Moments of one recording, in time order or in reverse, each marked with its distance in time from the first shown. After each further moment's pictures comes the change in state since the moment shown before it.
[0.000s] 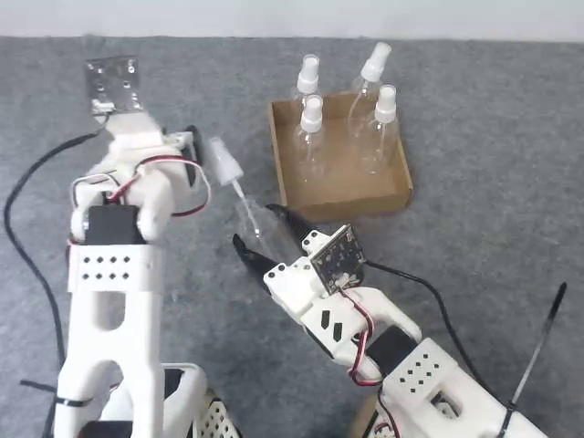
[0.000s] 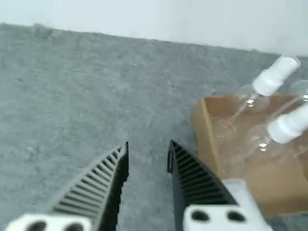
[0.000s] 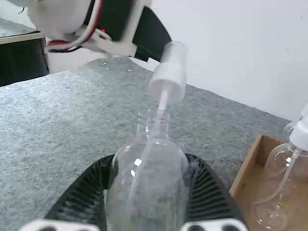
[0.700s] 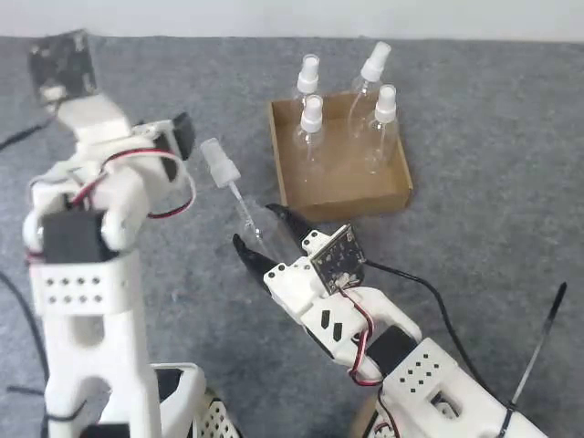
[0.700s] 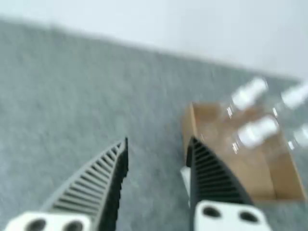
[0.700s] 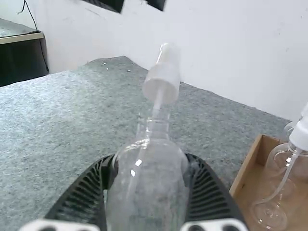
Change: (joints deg) left arm -1.0 0.4 -21.5 22.2 6.2; right arm 0.0 0.0 0.0 0.0 0.0
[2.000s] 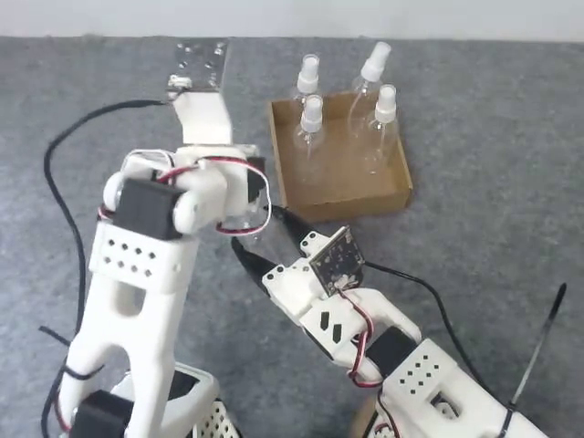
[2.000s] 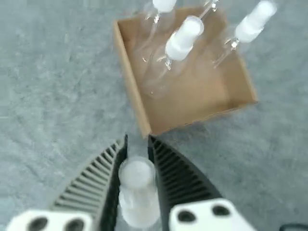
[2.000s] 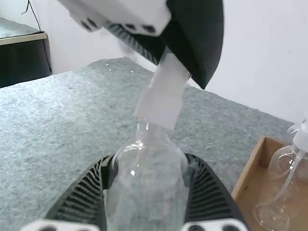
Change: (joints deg) left arm 19.7 6.8 -3.4 9.3 2.2; right arm -0.3 0.0 0.0 0.1 -0.1
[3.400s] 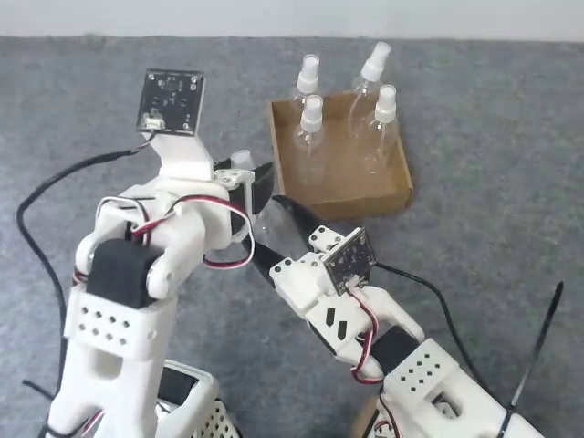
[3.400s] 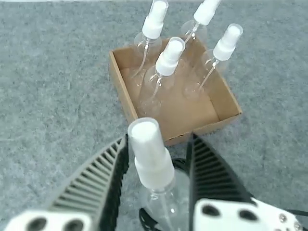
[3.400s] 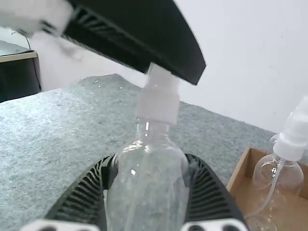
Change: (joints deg) left arm -0.9 -16.9 13.0 -7.2 -2.7; right arm 2.4 0.0 2.2 -6.6 -0.1
